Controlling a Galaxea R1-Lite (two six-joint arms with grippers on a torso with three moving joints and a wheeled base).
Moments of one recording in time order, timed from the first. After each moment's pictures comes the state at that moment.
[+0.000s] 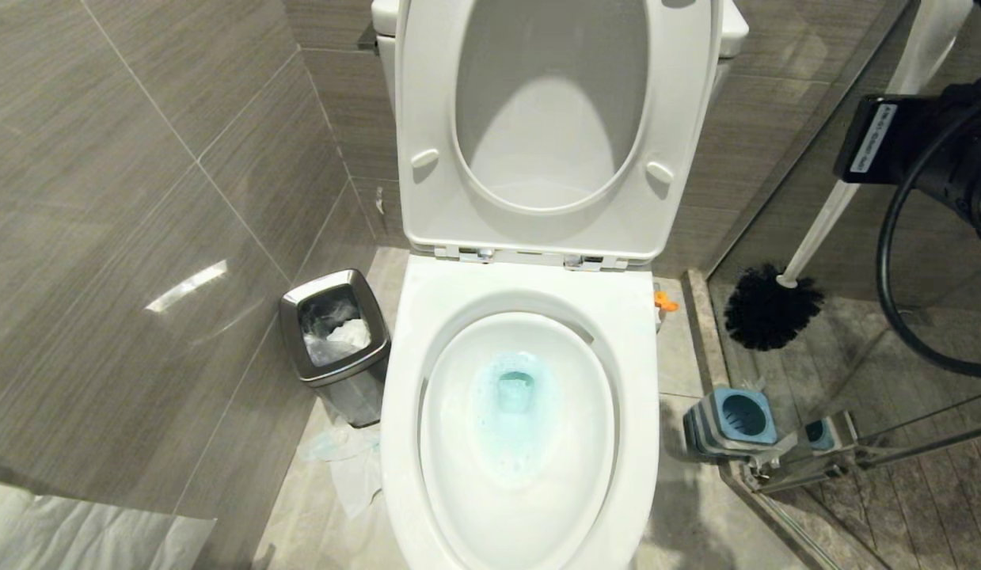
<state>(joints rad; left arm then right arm) 0.00 0.00 0.00 0.00 -0.01 0.02 0.51 1.42 -1.16 -0.43 -0.75 -0.12</state>
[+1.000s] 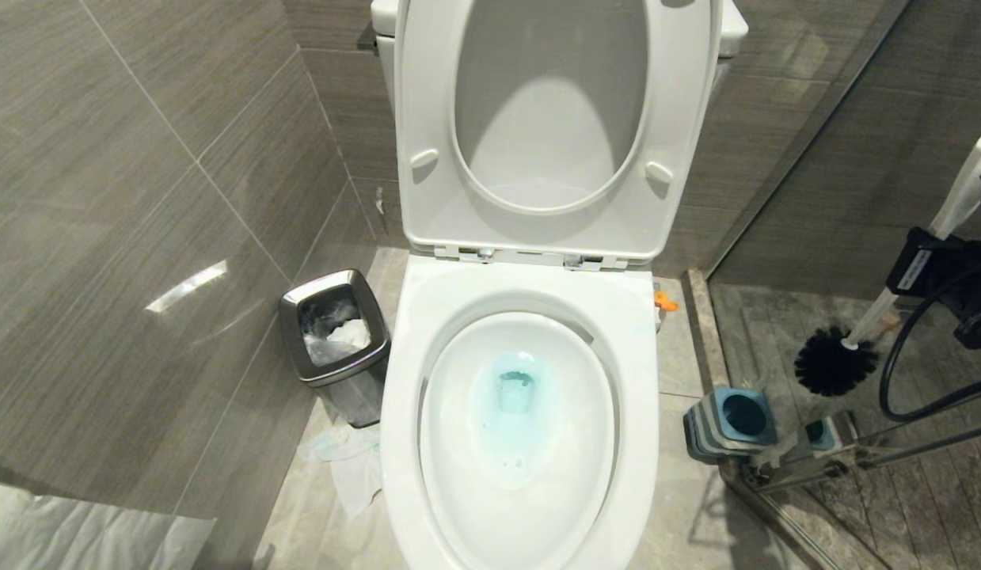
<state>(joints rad) 0.00 0.00 0.00 0.00 -0.01 0.02 -0.07 1.58 -0.67 -1.03 -0.28 -0.07</state>
